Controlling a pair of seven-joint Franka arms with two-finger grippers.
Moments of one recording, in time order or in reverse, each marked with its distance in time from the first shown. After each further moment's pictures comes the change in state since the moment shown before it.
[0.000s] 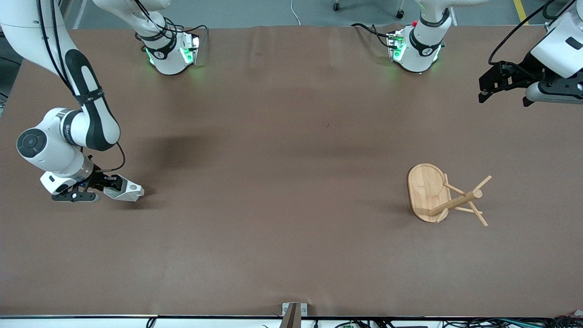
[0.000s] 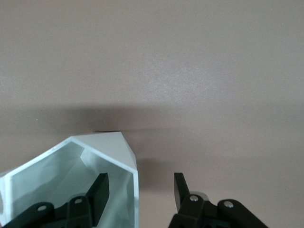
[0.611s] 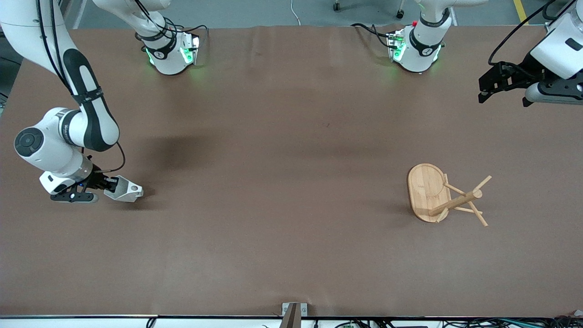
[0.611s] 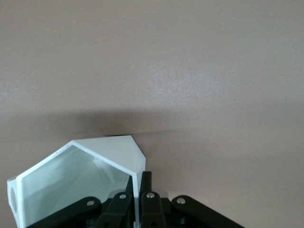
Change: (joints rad) left arm 0.000 0.001 0.000 0.001 0.000 -0.004 0.000; right arm 0.002 -0.005 0.002 0.014 0.052 -0.017 -0.012
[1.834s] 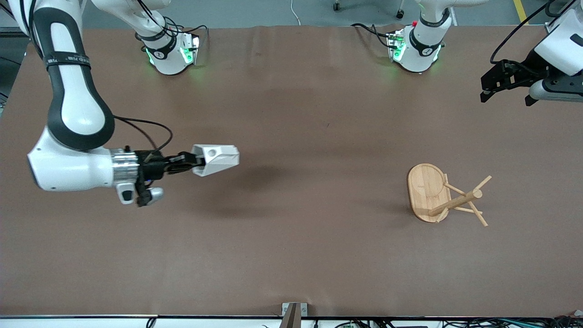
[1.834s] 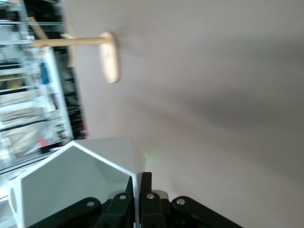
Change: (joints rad) left arm 0.000 0.001 0.000 0.016 0.000 -0.001 -0.003; right arm 0.096 0.025 0.288 0.466 0.937 -0.845 -0.047
